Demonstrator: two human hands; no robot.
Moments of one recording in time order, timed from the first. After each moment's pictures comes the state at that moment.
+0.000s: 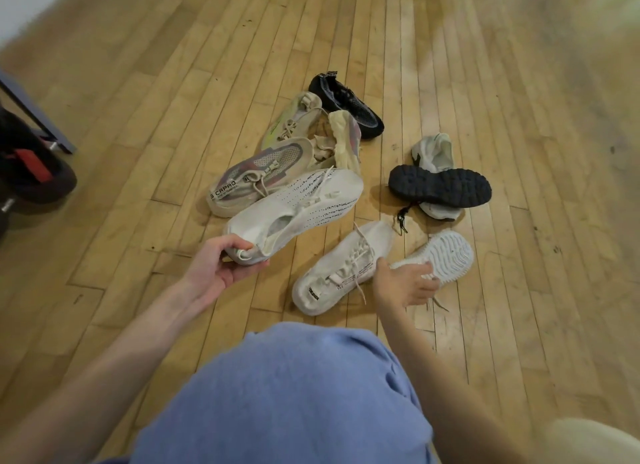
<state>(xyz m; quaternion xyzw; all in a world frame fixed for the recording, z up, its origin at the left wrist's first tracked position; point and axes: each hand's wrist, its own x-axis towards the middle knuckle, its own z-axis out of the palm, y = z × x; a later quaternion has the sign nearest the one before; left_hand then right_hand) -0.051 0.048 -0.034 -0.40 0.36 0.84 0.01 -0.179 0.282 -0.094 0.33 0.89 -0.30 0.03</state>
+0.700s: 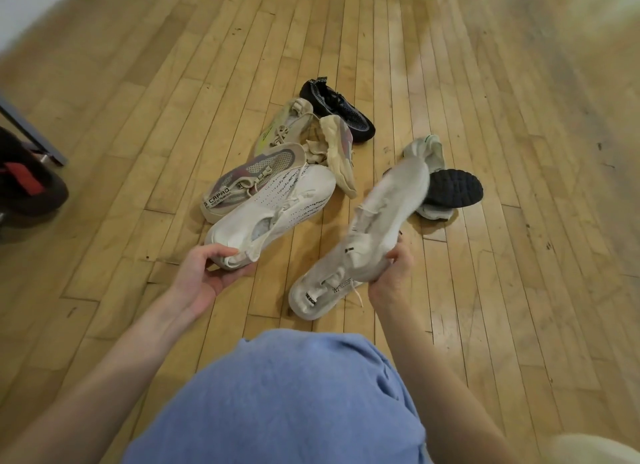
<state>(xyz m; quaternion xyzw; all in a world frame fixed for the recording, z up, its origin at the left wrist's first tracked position) -0.050 0.042 -0.038 -0.42 0.34 0.84 -0.03 -0.183 0.278 -0.072 0.20 0.54 -0.81 0.09</state>
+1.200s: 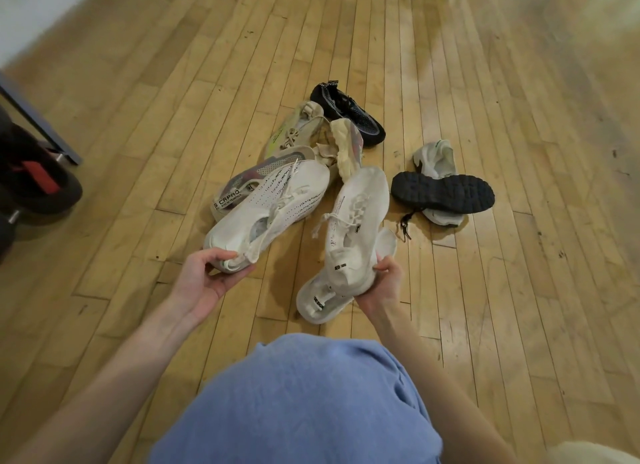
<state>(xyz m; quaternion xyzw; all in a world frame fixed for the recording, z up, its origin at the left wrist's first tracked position) -0.042 0.037 -0.040 -0.42 0.28 0.86 -0.06 -0.167 0.264 -0.076 0.21 0.42 -0.85 0.24</state>
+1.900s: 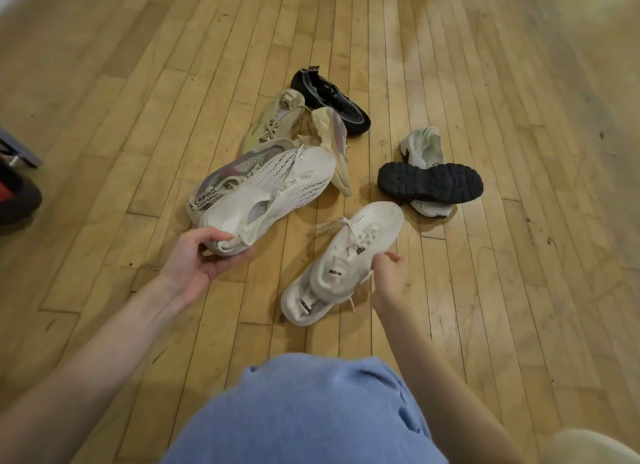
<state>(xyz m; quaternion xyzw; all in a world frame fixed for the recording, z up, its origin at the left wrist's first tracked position) -0.081 0.035 -0.033 -0.38 0.36 0.85 -0.01 -0.195 0.283 -0.083 0.33 0.75 -0.56 0.13</state>
